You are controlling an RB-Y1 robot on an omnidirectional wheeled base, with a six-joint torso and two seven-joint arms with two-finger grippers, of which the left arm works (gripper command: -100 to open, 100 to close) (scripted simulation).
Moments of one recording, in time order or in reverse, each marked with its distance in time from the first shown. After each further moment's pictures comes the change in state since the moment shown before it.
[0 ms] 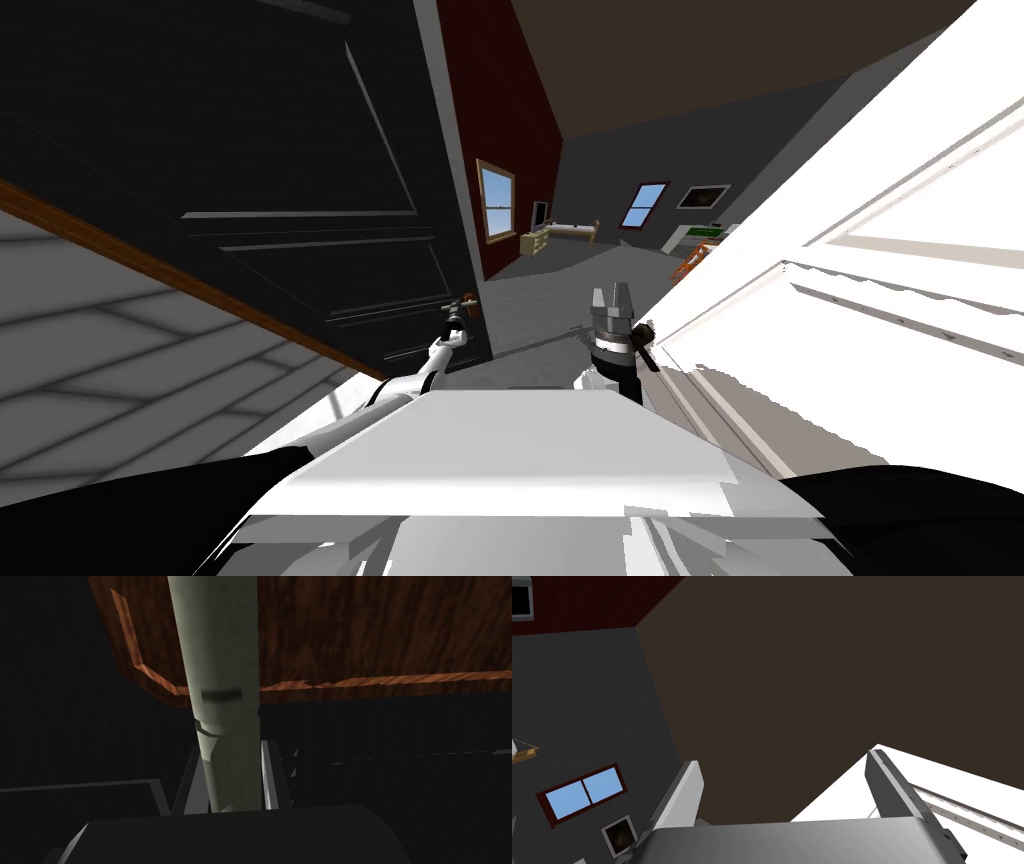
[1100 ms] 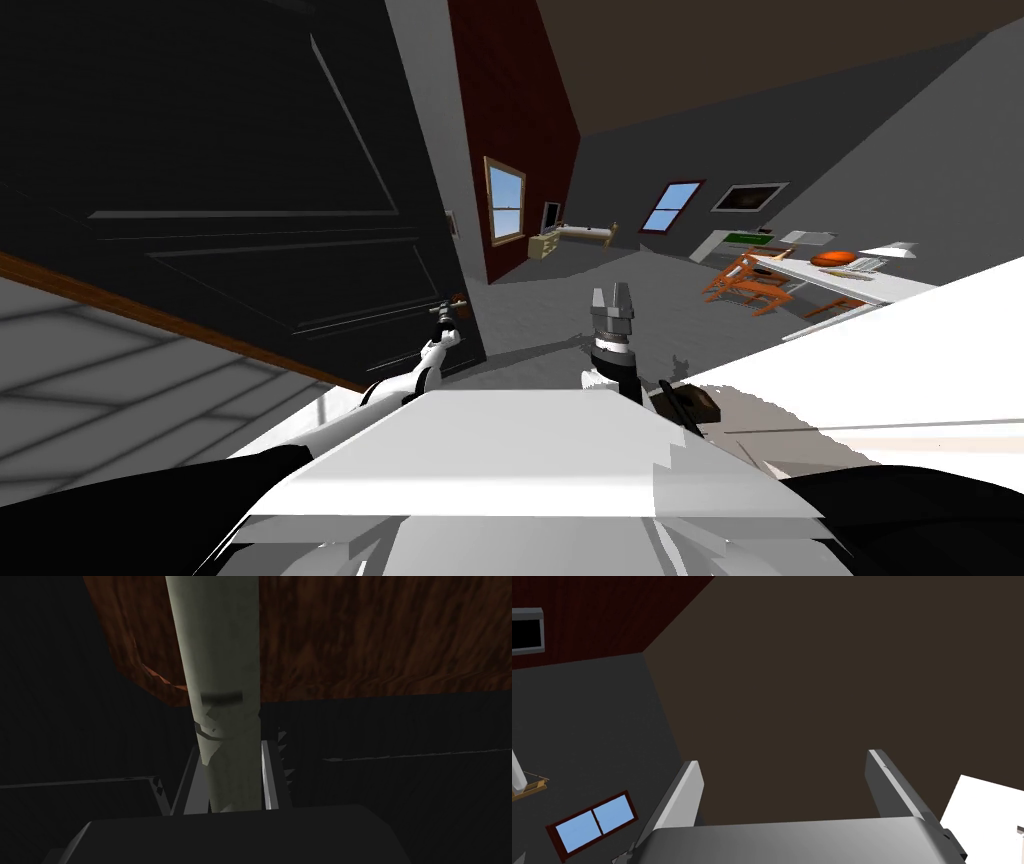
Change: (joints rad) arm -0.012 0.036 0.114 0.041 0.037 -0.017 -0.060
